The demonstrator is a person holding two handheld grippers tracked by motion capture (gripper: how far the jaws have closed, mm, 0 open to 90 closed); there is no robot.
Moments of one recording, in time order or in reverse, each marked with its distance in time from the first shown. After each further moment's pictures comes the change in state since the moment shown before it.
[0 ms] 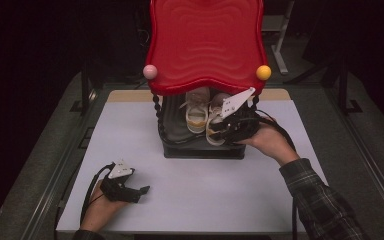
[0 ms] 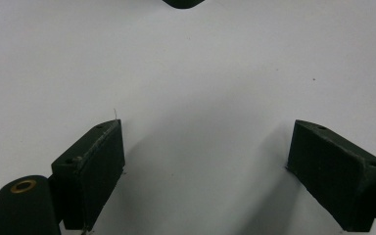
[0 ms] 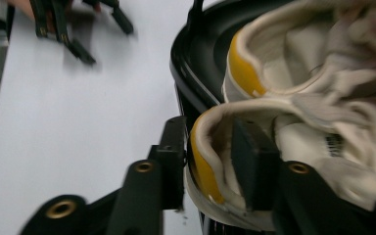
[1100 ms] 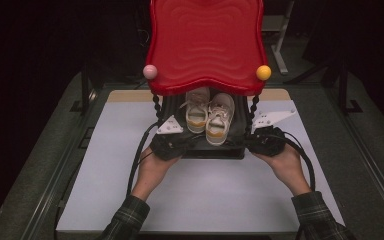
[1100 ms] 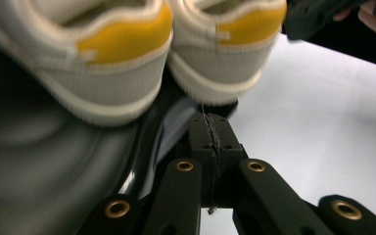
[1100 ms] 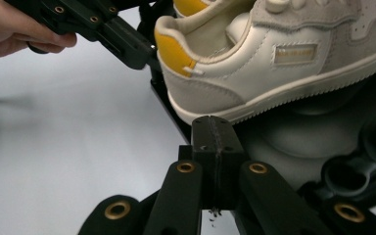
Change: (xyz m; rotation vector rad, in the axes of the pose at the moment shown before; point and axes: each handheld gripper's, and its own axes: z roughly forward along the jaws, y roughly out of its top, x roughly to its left) left arm -0.057 0.178 0.037 -0.215 -0.197 0.080; right arm 0.022 -0.076 -0.020 -0.173 -0.143 0.318
